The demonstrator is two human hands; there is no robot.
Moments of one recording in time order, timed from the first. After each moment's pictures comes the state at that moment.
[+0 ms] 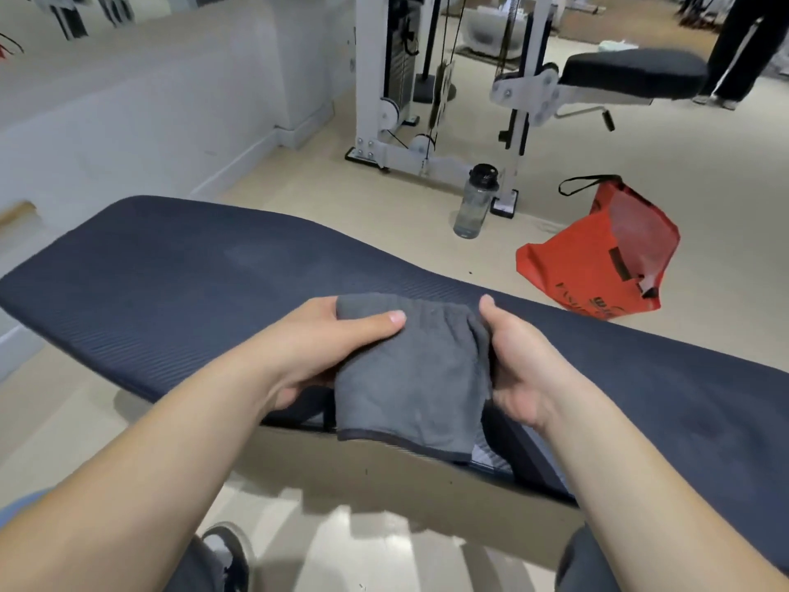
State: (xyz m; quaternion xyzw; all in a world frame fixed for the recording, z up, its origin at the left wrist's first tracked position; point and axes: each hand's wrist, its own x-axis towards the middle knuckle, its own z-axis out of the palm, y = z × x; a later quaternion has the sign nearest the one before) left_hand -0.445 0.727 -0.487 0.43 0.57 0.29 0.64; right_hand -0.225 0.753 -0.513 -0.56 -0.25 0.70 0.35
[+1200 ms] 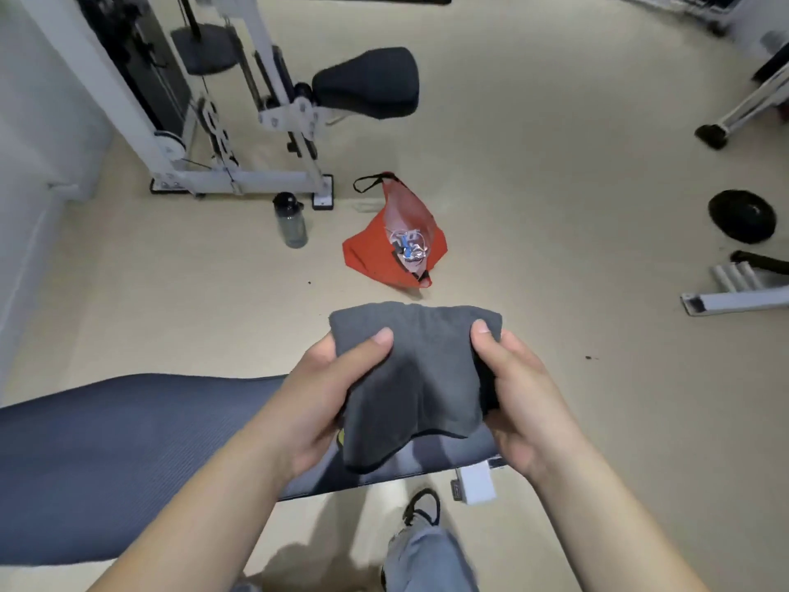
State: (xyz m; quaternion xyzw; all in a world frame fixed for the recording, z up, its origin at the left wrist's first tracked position) left_hand -0.145 0.794 -0.087 0.34 0.47 0.20 0.79; right_hand 0.044 0.725 -0.088 -0.64 -0.09 0.56 0.52
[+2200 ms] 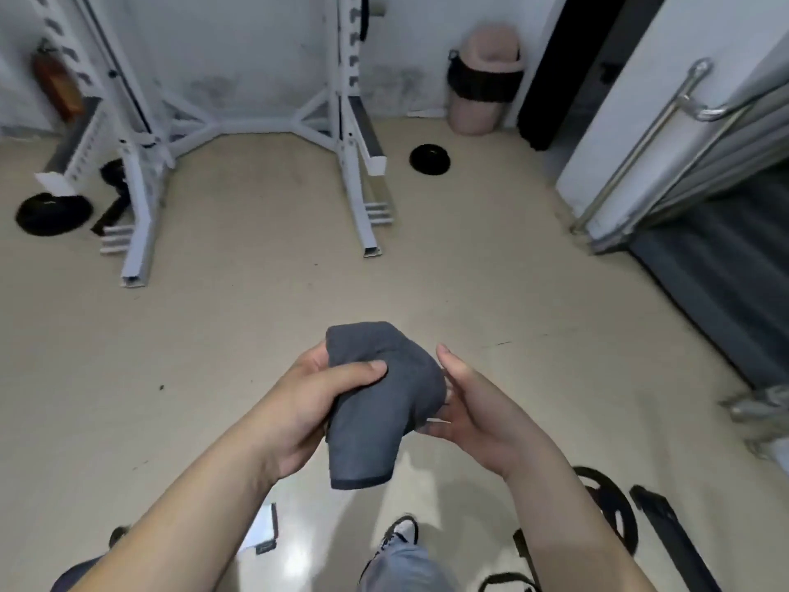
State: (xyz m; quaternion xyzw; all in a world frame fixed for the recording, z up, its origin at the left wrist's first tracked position) left_hand 0.154 0.289 0.082 0.59 -0.02 -0.42 0.69; right_hand 0.062 0.087 0.041 -0.55 0.32 0.13 0.76
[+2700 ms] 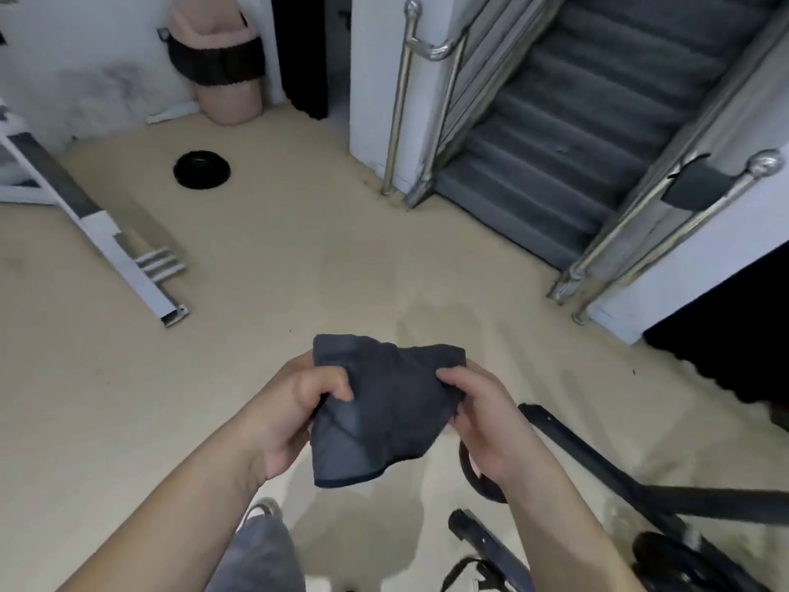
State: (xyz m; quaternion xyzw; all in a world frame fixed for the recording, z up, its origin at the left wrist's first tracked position) left_hand 0.211 -0.099 0.072 0.60 -0.18 -0.61 0.48; right_hand 0.001 -0.214 0.034 -0.43 0.49 -0.20 0.73
